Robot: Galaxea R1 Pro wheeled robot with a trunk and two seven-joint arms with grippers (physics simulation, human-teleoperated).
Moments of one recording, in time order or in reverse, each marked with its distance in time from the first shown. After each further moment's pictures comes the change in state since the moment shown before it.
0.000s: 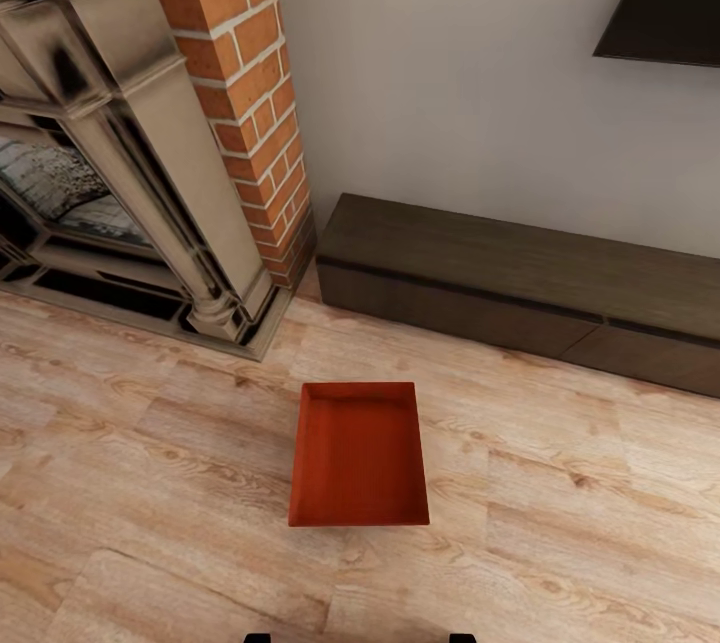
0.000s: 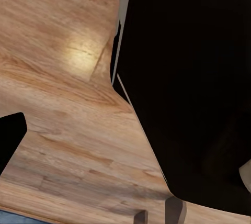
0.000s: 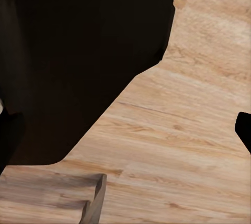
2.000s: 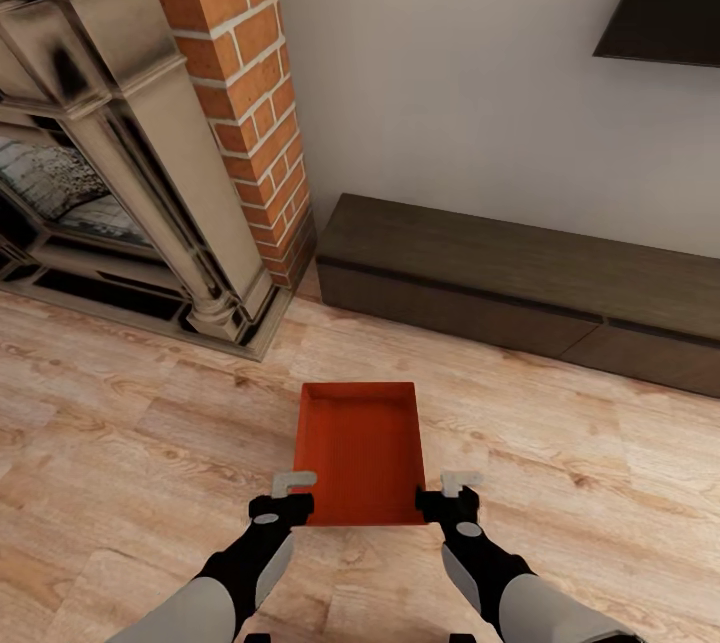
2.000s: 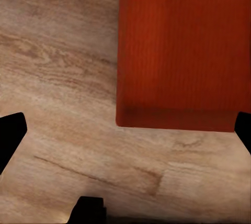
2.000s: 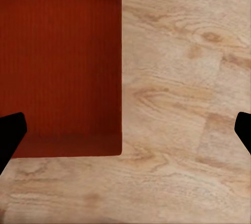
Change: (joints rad) left arm -0.408 -0.208 -0.157 -0.328 -0.079 0.069 0.248; right arm -0.535 0.150 0.089 -0.230 -0.066 -0.003 -0.257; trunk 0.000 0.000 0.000
